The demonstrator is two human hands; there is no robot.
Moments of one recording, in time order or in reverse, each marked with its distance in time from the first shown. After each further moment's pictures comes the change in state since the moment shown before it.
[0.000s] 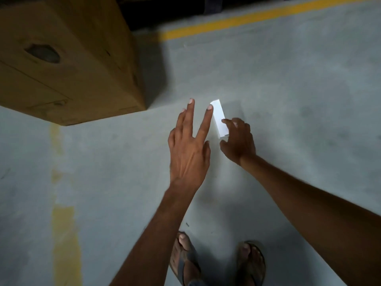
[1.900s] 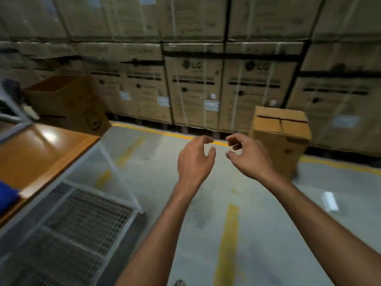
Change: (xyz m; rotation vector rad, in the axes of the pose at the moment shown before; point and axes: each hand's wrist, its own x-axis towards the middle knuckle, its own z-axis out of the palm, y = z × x) left_hand -0.710 -0.242 -0.947 -0.141 0.587 -0.362; right_hand -0.971 -0.775 -0.180 0.259 0.212 -0.775
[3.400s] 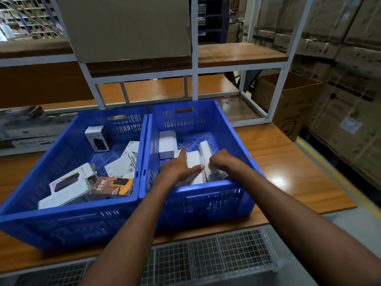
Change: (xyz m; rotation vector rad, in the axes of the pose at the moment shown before) left_hand -0.072 -0.564 -0.533 0.338 0.012 -1.220; right_hand 0.009 -0.655 0.593 -0.155 -1.067 -0.328
